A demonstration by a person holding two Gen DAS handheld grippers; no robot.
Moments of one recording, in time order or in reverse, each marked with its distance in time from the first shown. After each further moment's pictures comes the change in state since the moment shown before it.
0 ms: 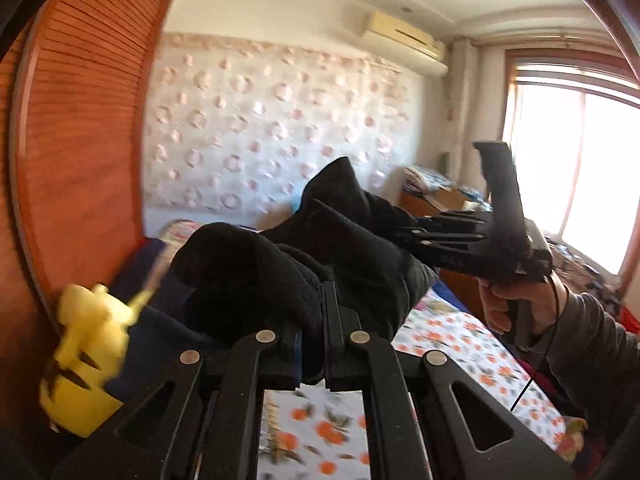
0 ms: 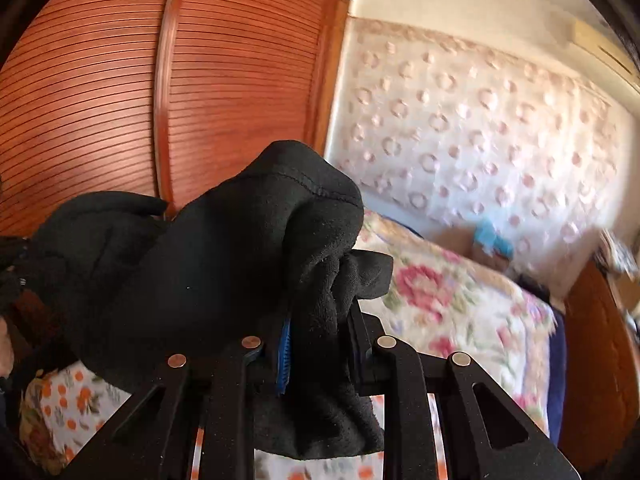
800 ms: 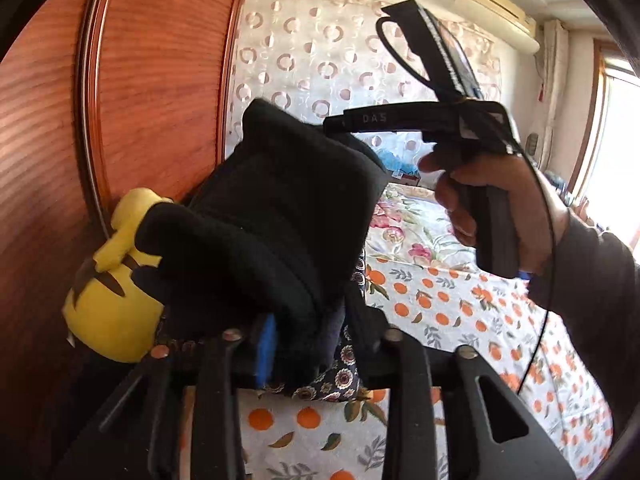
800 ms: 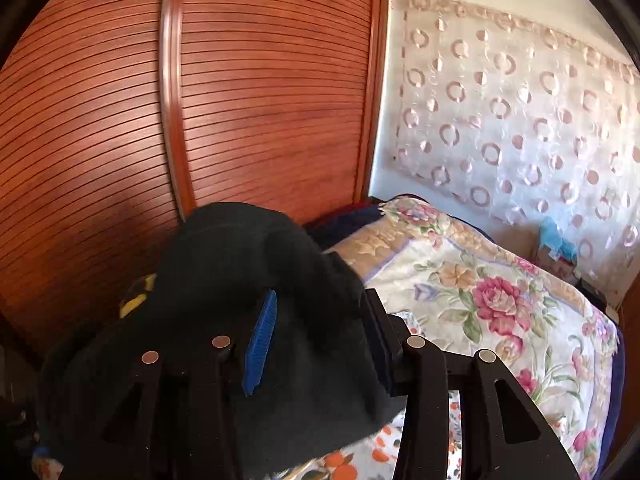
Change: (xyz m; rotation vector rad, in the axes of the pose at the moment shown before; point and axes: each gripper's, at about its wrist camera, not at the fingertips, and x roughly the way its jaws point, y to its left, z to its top) left arm 0.055 0.051 -0.104 -0.115 0.157 0.275; right arm 0.164 0.074 0.014 0.036 0.041 0.152
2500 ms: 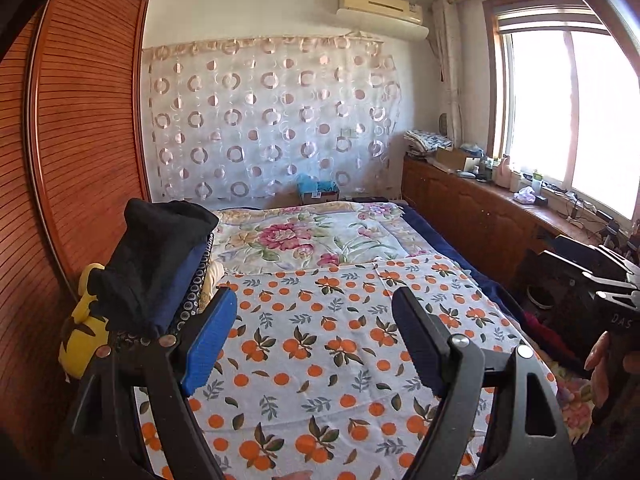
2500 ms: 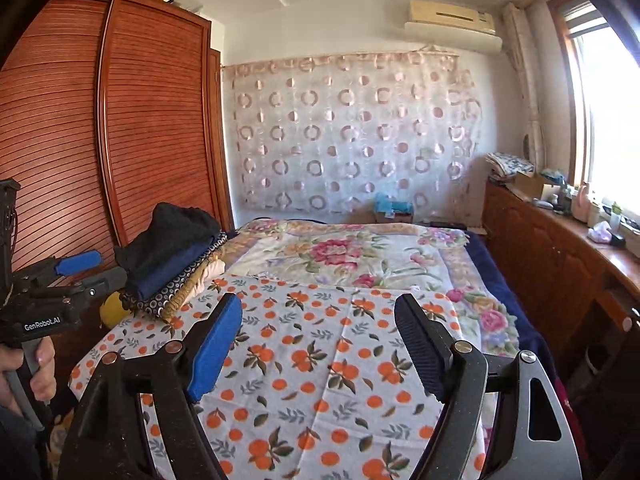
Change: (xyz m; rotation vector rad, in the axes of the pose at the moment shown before) left arm -0.164 -0.168 -0.033 0.242 -0.109 -0.168; right arm -0.476 0.108 -0.247 0.347 -0.194 -0.466
